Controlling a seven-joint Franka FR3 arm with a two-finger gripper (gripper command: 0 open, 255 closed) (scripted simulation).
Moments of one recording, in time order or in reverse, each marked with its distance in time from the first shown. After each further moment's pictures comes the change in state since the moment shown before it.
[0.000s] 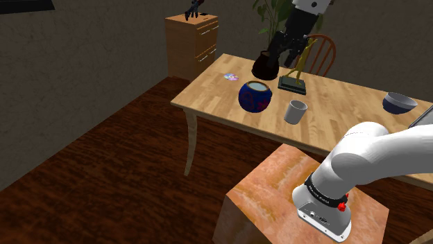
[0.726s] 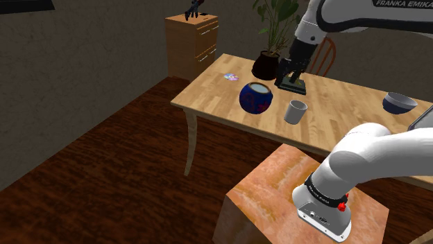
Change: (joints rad) arm -0.066 -0.041 -0.116 -0.222 -0.122 0.154 -0.140
